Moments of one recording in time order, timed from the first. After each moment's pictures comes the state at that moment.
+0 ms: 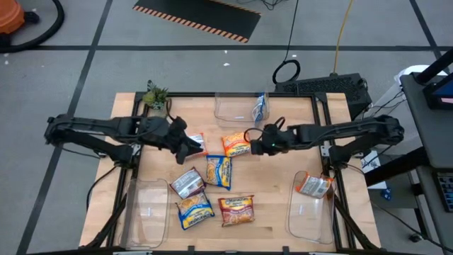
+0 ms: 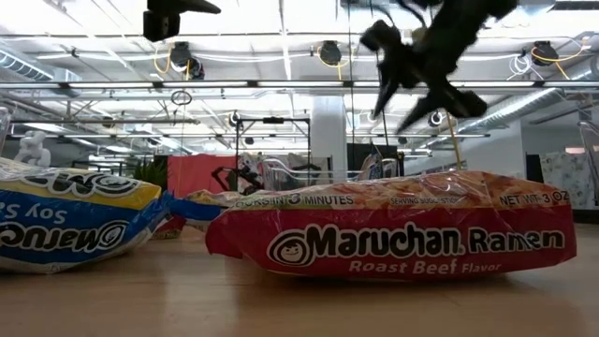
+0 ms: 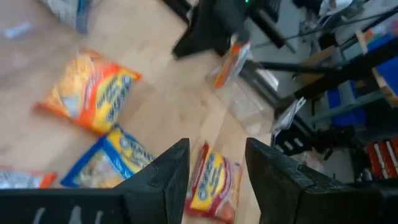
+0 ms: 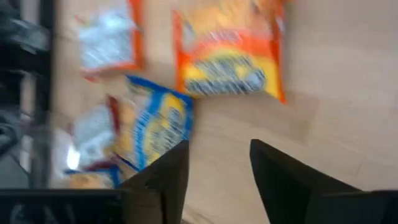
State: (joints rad) left arm -0.07 1.06 1.02 -0.45 -0.01 -0.76; right arm -0.01 1.33 0.91 -0.51 0.11 1.37
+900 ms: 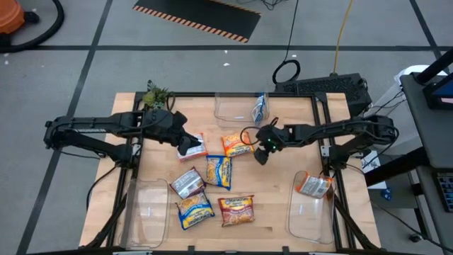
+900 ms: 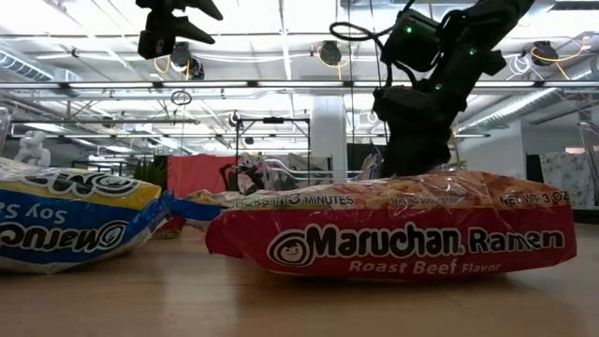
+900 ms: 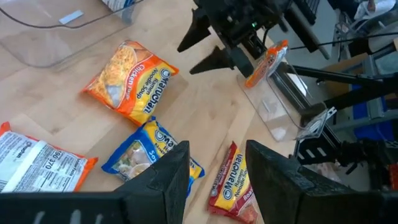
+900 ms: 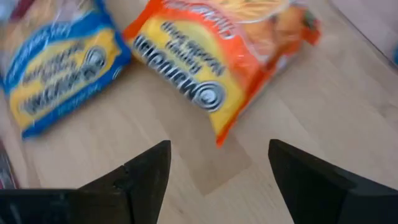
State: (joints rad) left arm 0.06 1.06 1.02 -0.55 0.04 -0.79; right arm -0.14 1.43 0.72 -0.28 0.00 0.51
